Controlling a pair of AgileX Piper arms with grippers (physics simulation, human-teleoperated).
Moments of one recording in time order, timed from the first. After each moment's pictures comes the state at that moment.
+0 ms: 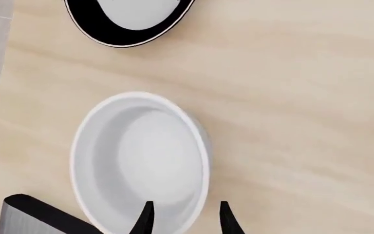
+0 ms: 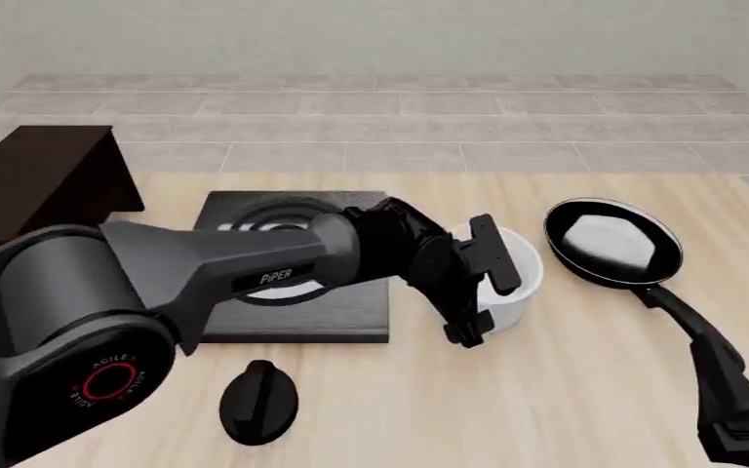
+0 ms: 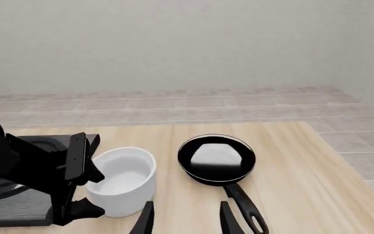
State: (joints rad) left arm -0.87 2.18 -1.65 0.54 0.52; right arm -0.01 0.00 0.00 0.05 0.02
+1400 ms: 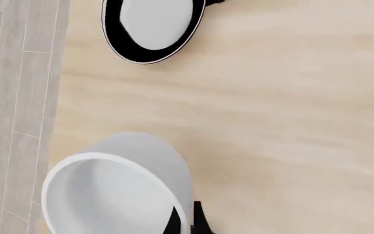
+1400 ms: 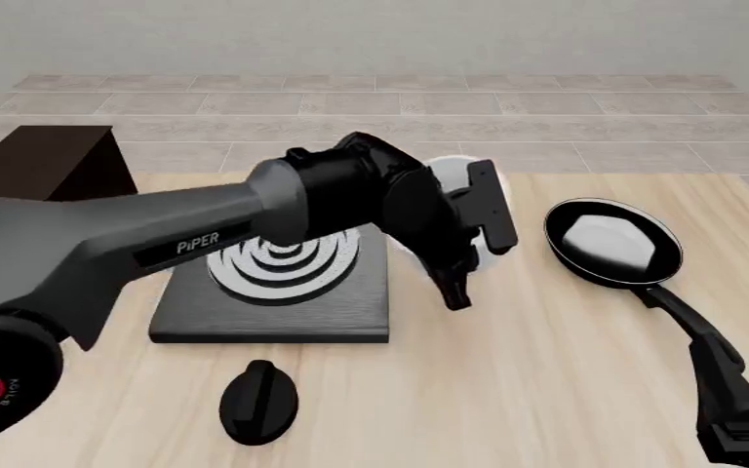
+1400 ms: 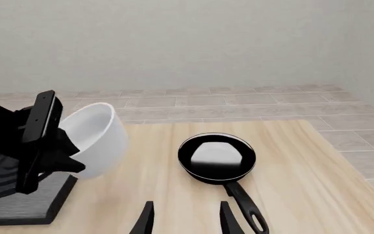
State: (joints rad) left arm -0.86 2.00 -1.66 0.66 0.66; right arm -0.01 0.00 0.00 0.05 0.02
